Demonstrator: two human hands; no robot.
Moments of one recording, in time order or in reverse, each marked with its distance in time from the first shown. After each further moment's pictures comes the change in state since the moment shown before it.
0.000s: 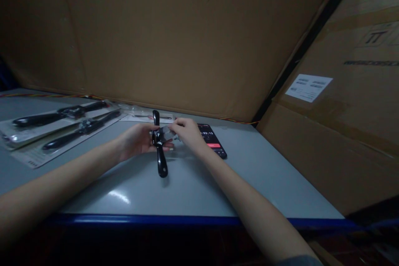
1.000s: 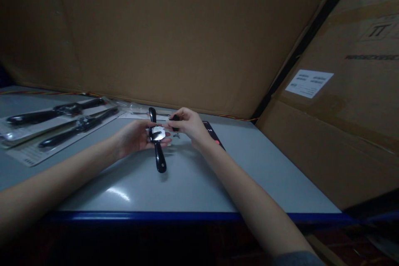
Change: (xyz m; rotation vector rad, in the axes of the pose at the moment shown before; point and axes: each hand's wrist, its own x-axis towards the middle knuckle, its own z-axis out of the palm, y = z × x) left_hand 0.001 -0.001 -0.003 -0.002 -0.016 0.025; right_hand -0.007 -0.013 -0.011 0.408 -0.044 0.084
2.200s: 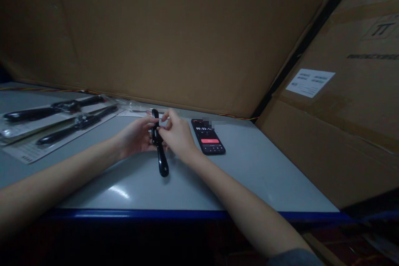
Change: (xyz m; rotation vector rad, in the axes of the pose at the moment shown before) left_hand -0.006 -0.003 0.009 0.018 0.013 -0.025; right_hand -0.012 0.015 0.031 -0.631 0.116 -0.260
